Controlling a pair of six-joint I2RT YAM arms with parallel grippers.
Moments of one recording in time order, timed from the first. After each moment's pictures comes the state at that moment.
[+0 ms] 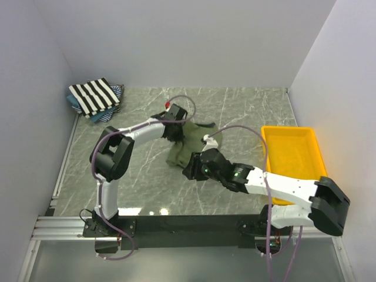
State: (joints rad) left arm -0.60 1.99 1.40 -0.39 -0.09 -0.70; right arm 1.01 1.23 0.70 -0.10 0.15 0.86
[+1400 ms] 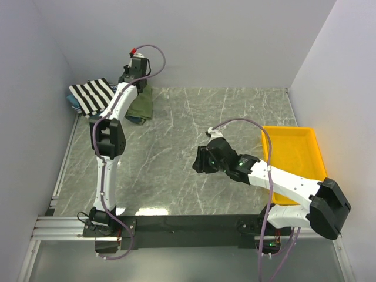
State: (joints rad) left arm -0.21 2.38 2.31 -0.57 -0.66 0.05; right arm 0.84 1.21 0.77 -0.28 0.07 0.67
